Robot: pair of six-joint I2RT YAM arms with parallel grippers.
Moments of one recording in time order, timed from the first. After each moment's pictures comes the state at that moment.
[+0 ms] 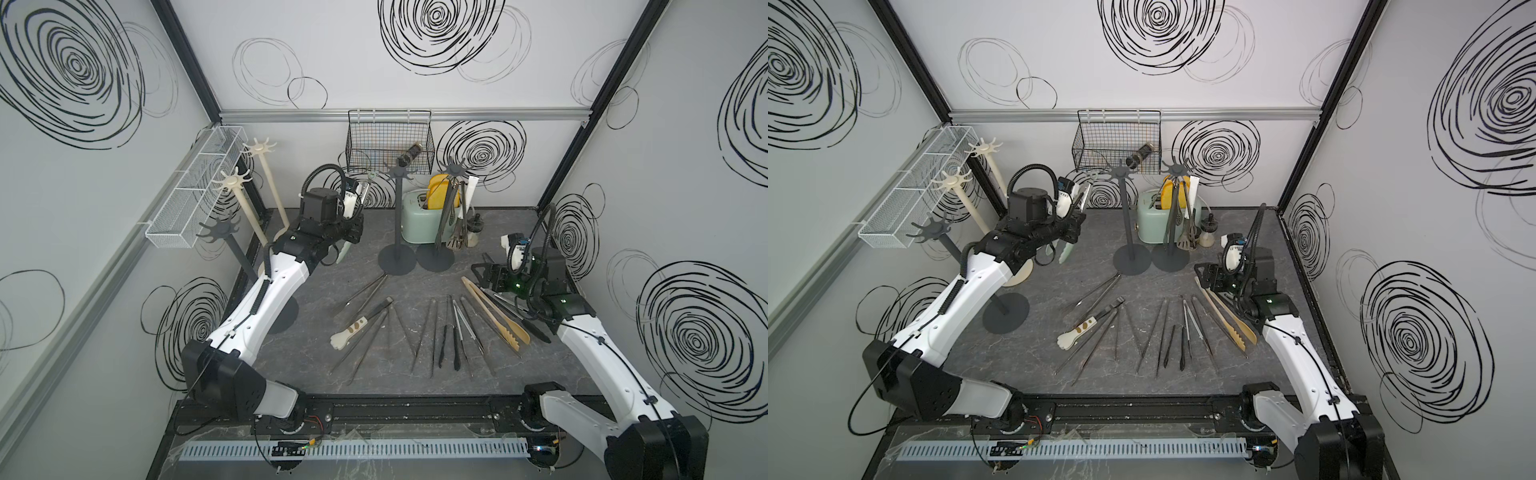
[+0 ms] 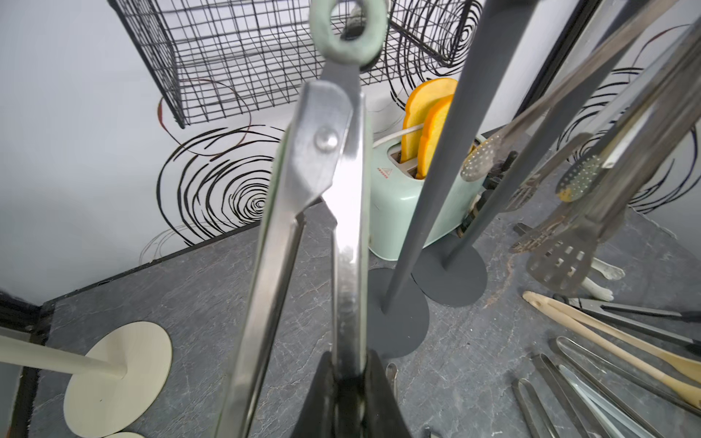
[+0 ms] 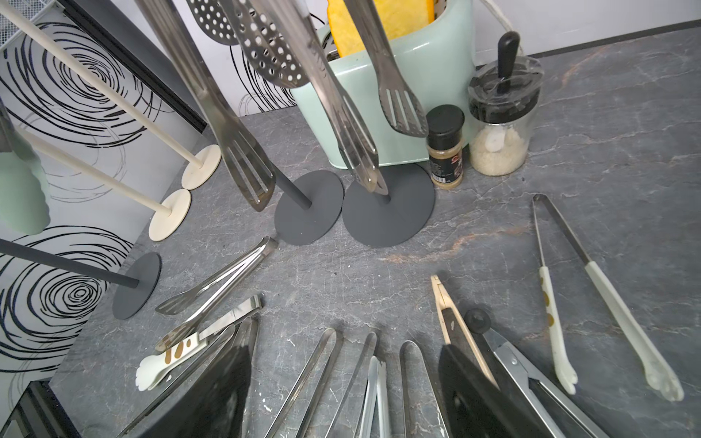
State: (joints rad) left arm -0.31 1.44 1.45 -0.48 0.12 0.05; right arm 0.15 1.01 0.78 -0.31 -0.39 0.26
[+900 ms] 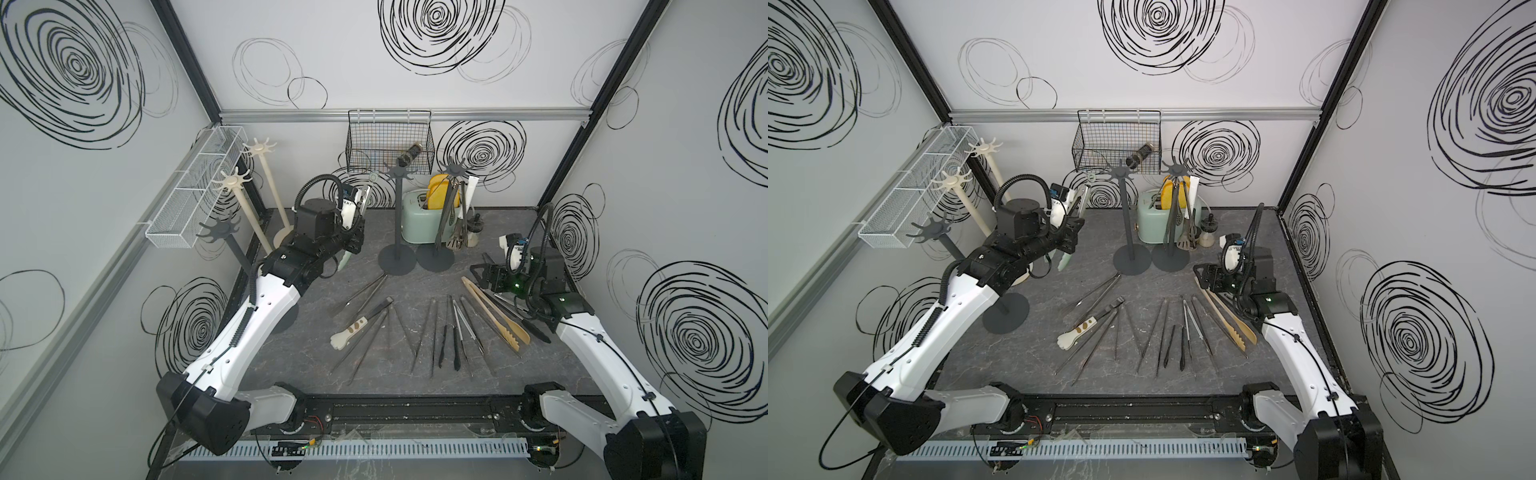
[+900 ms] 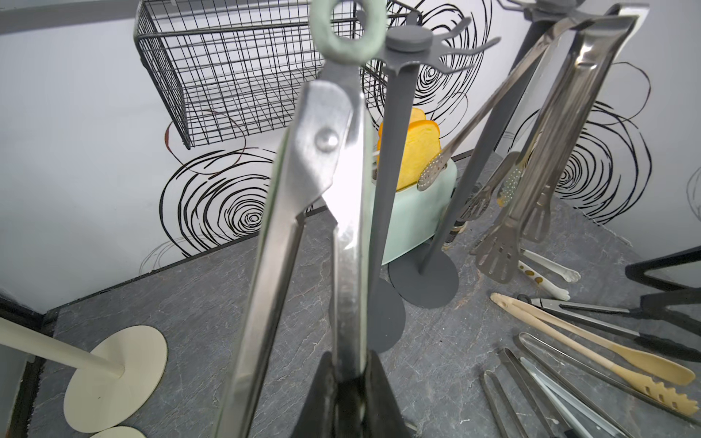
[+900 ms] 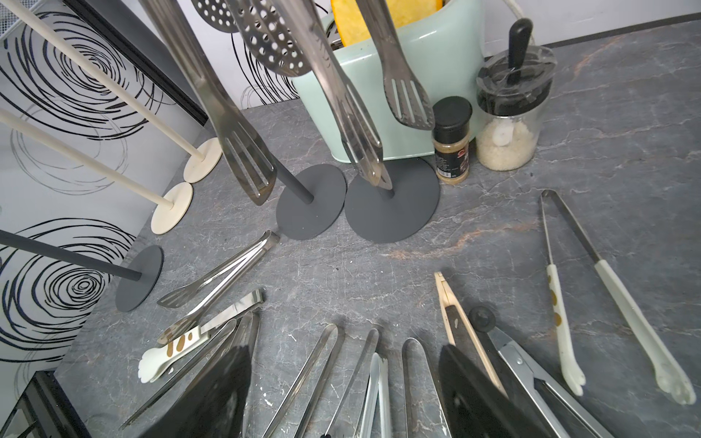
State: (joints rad) left arm -0.39 1.28 1.37 -0.48 0.05 0.01; right arm 0.15 1.02 0.78 -0.32 -0.41 0.25
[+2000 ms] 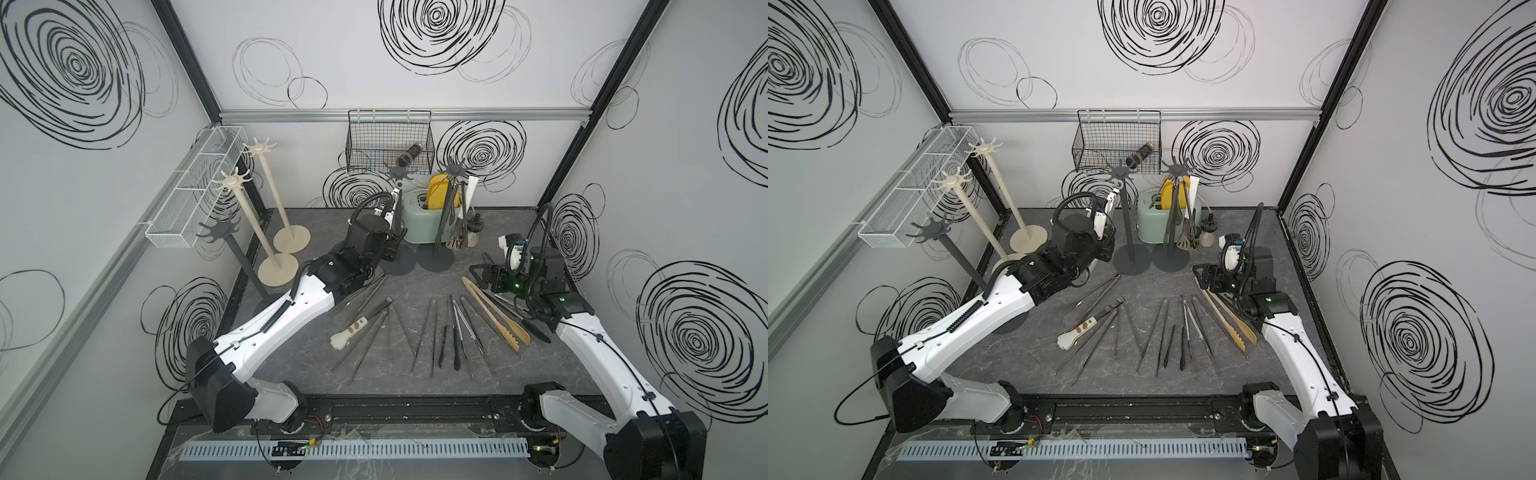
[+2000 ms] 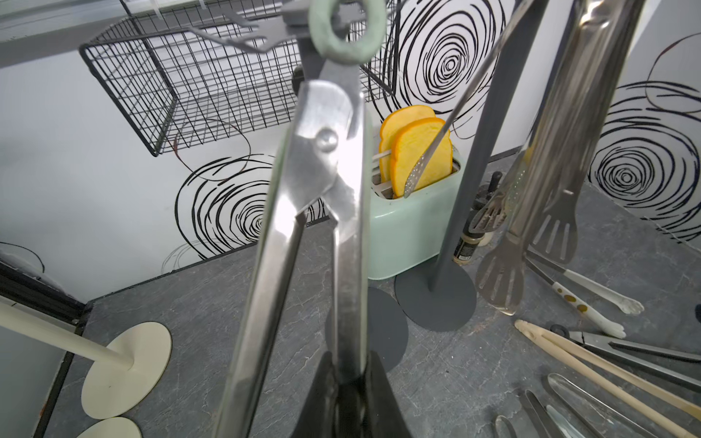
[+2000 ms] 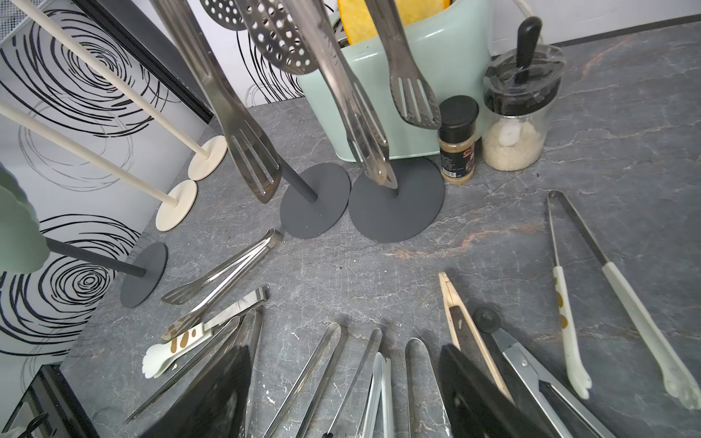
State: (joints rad) left arm -0.69 1.40 1.35 -0.35 -0.40 -0.08; right arm 0.15 1.02 0.78 -0.32 -0.42 0.24
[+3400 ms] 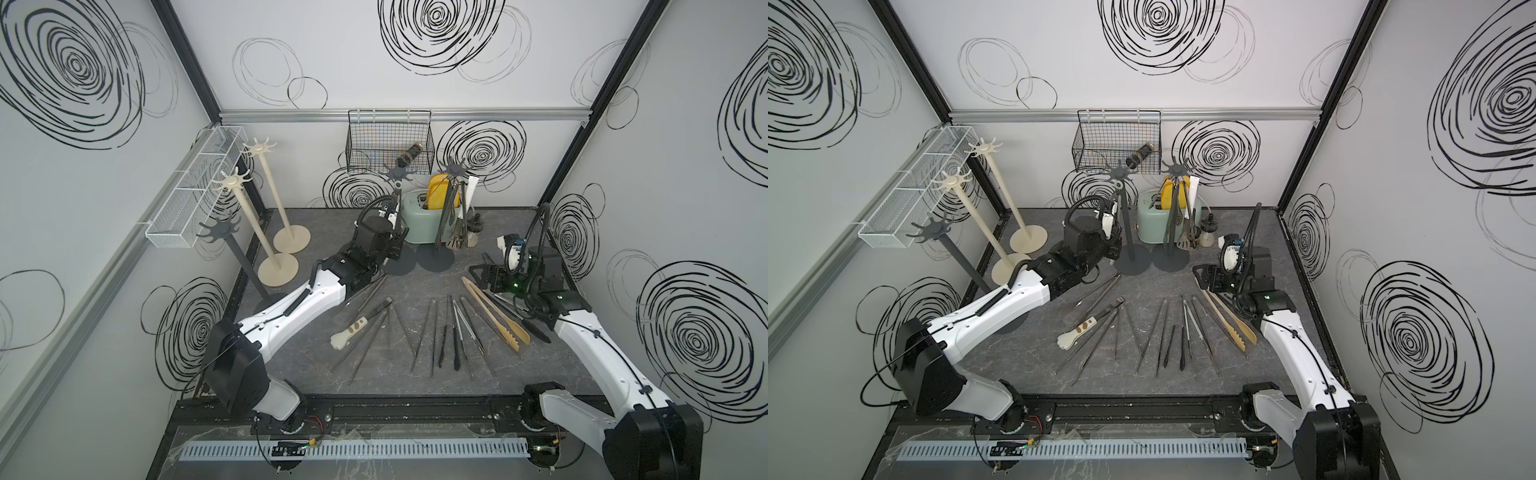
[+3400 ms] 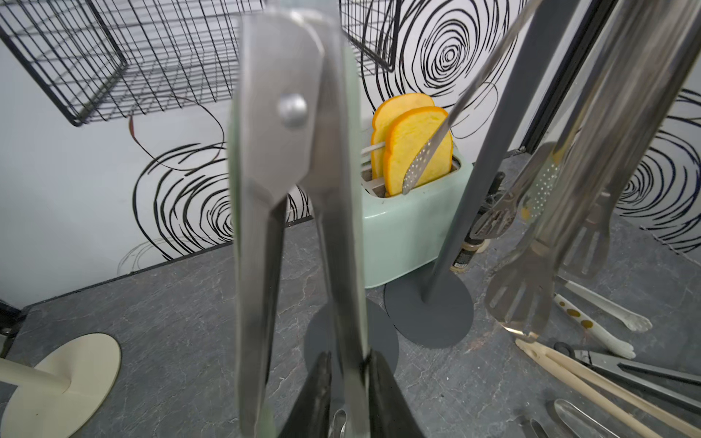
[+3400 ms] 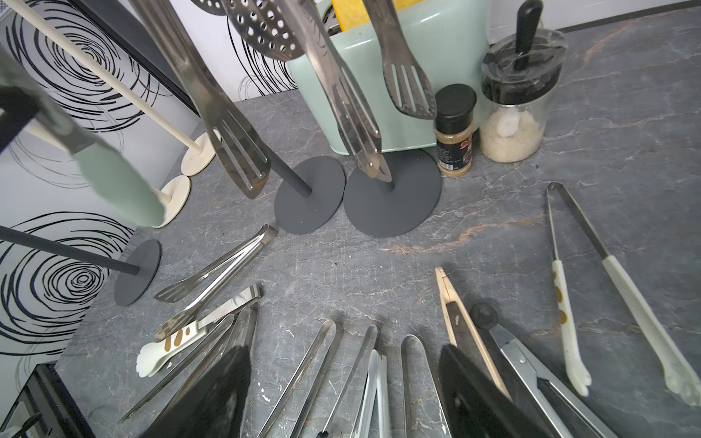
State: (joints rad) left arm -0.64 1.50 1.27 -0.17 -0.31 -0.09; right arm 0.14 1.05 0.78 -0.32 -0.42 0.23
